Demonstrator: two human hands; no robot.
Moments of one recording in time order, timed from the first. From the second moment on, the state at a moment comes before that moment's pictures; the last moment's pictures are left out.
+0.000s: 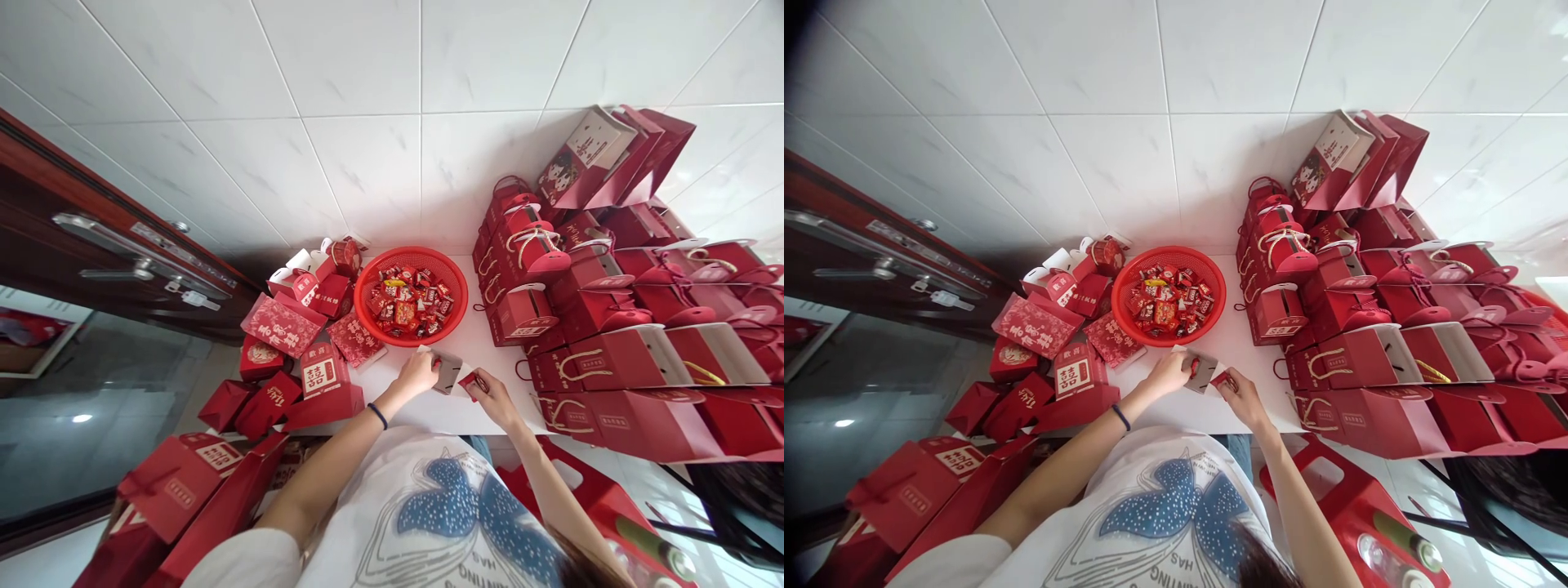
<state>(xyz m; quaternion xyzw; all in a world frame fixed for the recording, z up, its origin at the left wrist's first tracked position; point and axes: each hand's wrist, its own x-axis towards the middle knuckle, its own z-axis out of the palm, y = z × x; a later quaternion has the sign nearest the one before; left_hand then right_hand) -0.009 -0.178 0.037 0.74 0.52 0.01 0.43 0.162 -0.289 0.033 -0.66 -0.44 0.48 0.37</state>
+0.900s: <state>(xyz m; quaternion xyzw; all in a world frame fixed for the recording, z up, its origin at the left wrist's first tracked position) -0.048 -0.208 0.010 0.79 0.44 0.18 0.39 0.137 -0.265 0.058 -0.65 -0.42 0.44 0.45</state>
